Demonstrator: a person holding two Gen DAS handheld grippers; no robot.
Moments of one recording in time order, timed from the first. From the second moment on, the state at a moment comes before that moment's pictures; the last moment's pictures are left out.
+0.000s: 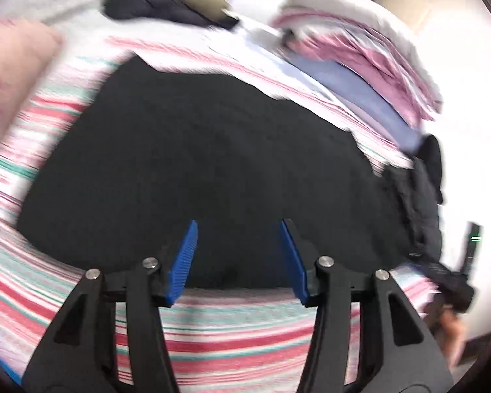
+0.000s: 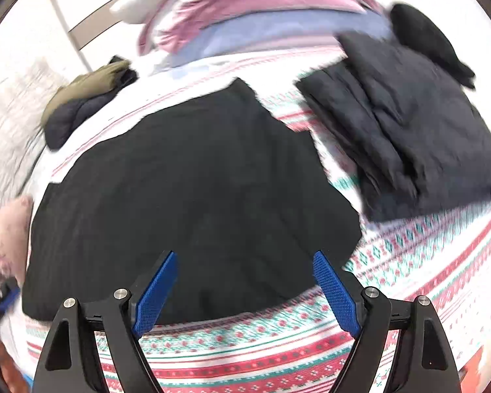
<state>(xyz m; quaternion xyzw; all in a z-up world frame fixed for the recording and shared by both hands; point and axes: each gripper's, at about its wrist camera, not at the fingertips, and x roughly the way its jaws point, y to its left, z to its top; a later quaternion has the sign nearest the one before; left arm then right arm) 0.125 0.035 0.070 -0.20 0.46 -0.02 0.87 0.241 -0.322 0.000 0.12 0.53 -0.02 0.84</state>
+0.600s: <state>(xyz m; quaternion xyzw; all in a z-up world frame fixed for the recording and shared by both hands) 0.156 -0.026 -0.004 -0.14 0.50 -0.02 0.86 0.230 -0.326 0.009 0.06 0.46 -0.17 0.87</state>
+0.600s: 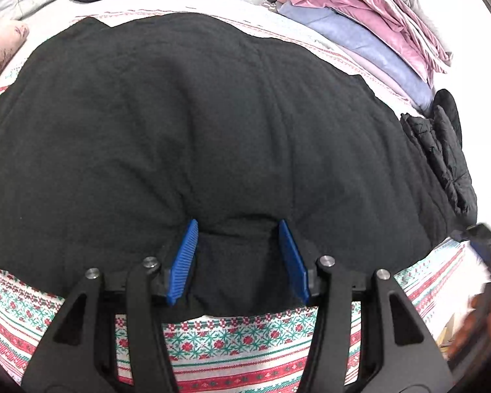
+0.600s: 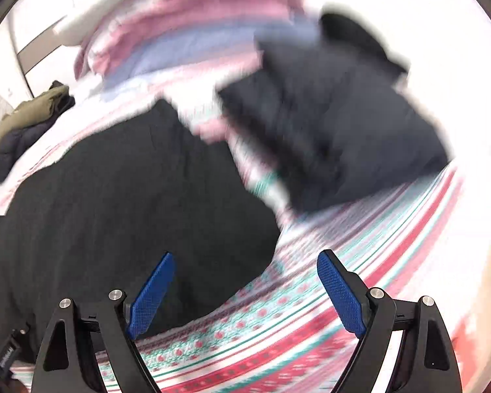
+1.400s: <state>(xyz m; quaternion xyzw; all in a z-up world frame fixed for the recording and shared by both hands) 0.146 -0.018 0.013 -0.14 0.47 0.00 0.87 0.254 -0.271 -0.035 0.06 0.49 0.02 0.87</state>
